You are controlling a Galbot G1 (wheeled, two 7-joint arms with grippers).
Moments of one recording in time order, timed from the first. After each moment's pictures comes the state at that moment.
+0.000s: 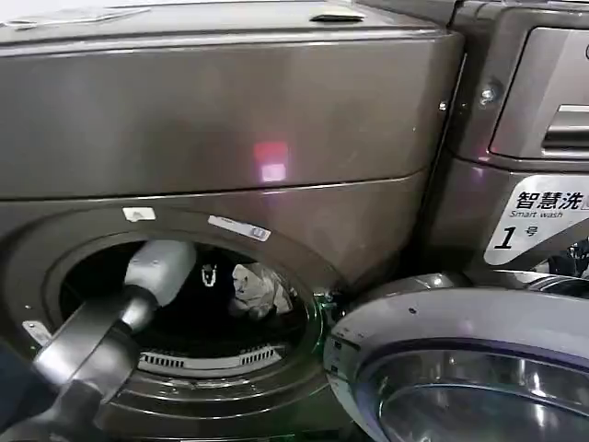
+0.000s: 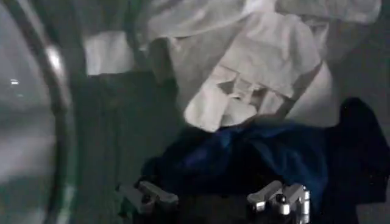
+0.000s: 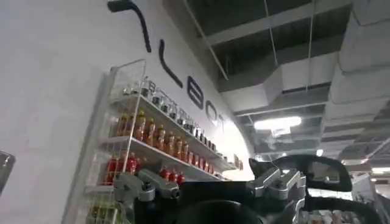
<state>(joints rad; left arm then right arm) -0.11 -1.33 0.31 -0.39 0.79 0.07 1.14 -1.75 0.87 2.51 1.76 0.77 -0.40 -0.16</state>
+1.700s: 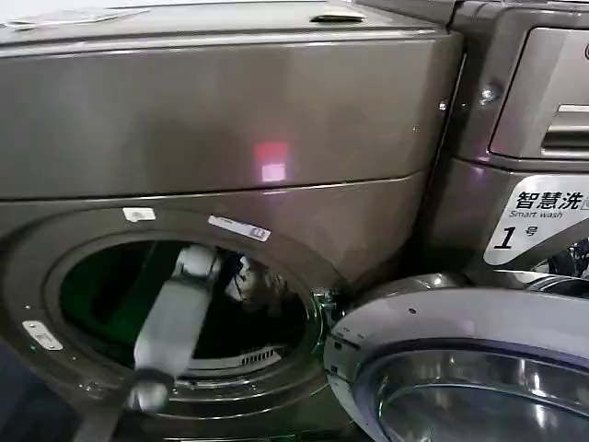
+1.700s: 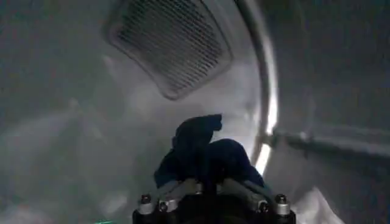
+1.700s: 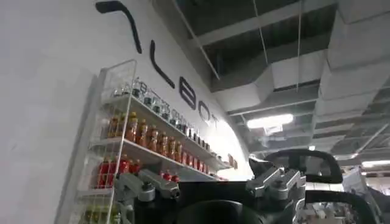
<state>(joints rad) 0.42 -1.45 -0.39 -1.04 0.06 0.05 0.13 -1.72 0.87 2.49 1.74 0.78 -0.37 -0.14</state>
